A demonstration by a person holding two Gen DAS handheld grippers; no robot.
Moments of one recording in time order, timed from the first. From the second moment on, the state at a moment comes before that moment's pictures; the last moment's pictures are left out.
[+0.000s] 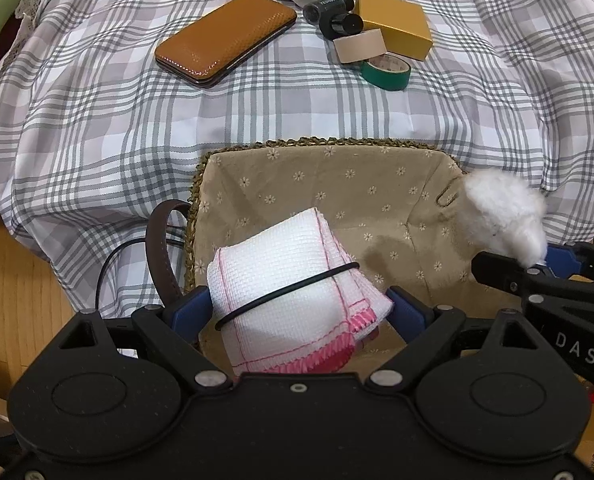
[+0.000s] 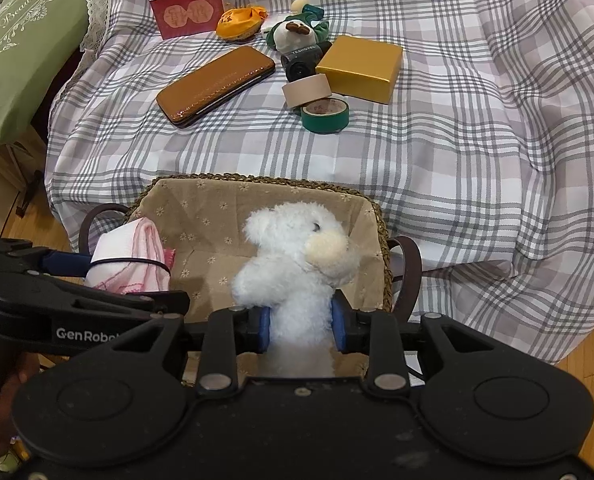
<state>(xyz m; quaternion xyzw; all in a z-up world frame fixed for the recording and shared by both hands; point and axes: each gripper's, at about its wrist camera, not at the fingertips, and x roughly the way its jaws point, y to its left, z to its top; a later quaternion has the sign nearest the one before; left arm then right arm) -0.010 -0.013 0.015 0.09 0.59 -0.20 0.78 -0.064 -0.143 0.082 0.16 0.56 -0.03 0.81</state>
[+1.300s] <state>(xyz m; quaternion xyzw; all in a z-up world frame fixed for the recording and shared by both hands) -0.013 -0.014 0.012 0.12 0.59 -0.18 0.78 -0.059 -0.147 0.070 0.18 0.57 -0.05 0.80</state>
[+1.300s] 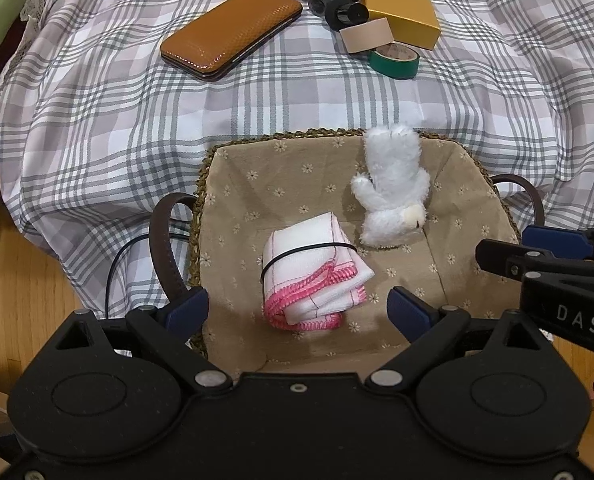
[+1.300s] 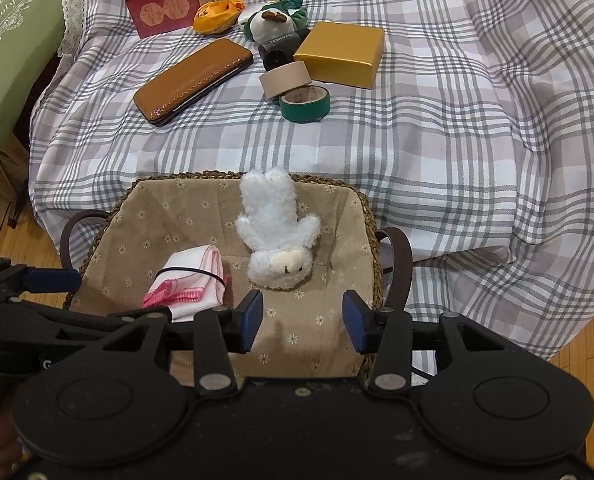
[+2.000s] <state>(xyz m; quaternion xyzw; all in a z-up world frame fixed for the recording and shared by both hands) -0.008 -0.024 0.022 0.12 0.57 -0.19 0.79 -0.043 -0.160 0.074 0.18 0.54 -0.07 0.82</state>
